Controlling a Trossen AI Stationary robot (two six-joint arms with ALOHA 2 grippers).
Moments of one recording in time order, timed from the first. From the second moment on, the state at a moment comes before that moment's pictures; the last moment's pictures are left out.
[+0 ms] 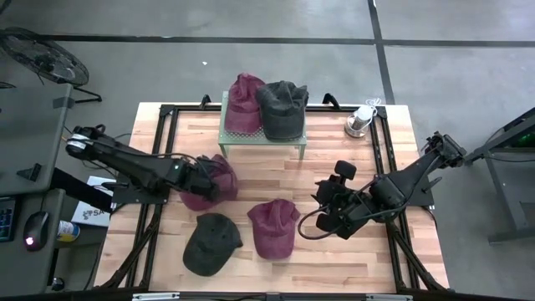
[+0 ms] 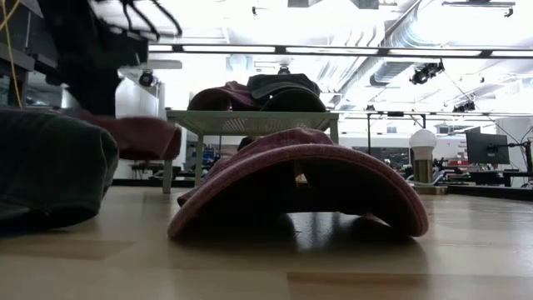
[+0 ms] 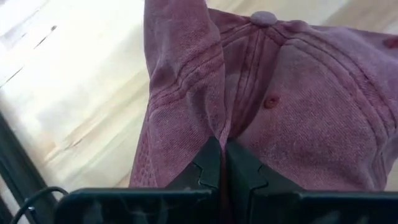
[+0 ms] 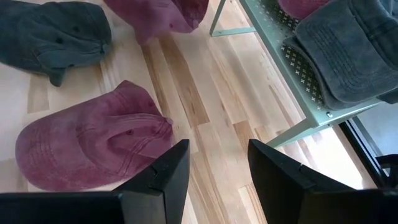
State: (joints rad) left arm -0.28 1.23 0.87 -1.03 -0.46 -1.10; right arm 0.57 1.50 1.54 -1.19 0.73 0.72
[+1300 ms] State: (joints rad) left arm -0.48 1.23 1.19 -0.46 -1.53 -0.65; right arm 0.49 1.53 1.54 -0.77 0.90 0.30
